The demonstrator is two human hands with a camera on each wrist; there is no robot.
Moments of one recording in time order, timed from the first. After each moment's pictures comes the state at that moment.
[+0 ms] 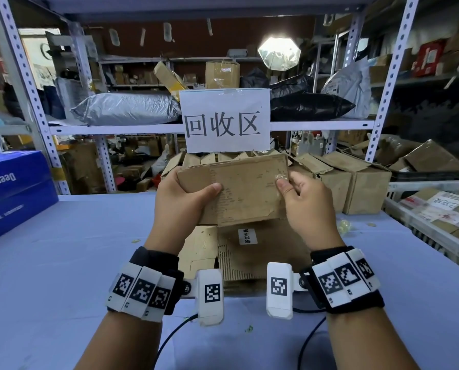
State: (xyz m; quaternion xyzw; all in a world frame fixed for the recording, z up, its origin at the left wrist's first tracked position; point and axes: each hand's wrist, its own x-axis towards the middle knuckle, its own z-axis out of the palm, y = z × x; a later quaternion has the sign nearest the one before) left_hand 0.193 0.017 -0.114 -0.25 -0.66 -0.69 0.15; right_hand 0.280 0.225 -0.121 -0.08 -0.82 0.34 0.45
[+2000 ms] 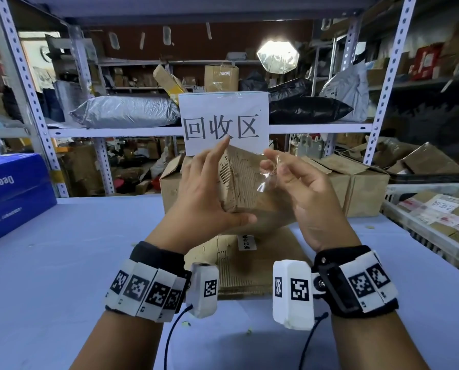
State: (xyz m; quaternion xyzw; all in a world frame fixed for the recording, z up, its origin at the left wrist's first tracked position) left_hand 0.215 0.023 -0.093 -0.44 -0.78 -0.39 0.21; right_hand 0.301 0.205 -0.093 0.19 -0.63 0.66 0.35
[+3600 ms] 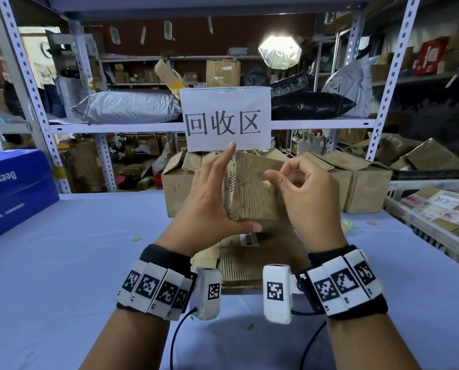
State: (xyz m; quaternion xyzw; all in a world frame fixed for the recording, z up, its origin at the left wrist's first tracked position) left_hand 0.205 0.027 -0.117 -0.48 -0.75 -0.41 0.19; right_hand 0.291 0.205 -0.107 -0.05 -0.77 0.34 0.54
